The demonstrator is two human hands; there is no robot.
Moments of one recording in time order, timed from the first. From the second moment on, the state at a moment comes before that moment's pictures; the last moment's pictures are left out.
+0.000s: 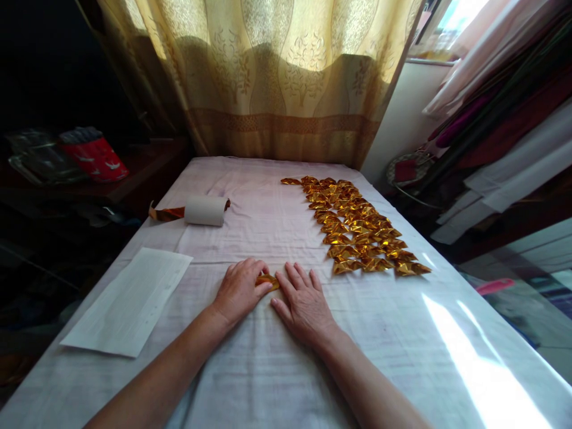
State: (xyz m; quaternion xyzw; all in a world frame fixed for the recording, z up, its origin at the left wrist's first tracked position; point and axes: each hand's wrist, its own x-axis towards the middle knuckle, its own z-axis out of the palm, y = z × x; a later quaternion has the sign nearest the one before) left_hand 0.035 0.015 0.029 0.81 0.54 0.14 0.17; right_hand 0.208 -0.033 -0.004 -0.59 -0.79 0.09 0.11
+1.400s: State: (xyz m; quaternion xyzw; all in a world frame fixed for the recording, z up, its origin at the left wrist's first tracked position) left_hand -0.008 0.002 0.010 0.92 0.29 0.23 0.06; right_hand 0.211 -0.021 -0.001 -0.40 -0.88 0.06 0.24
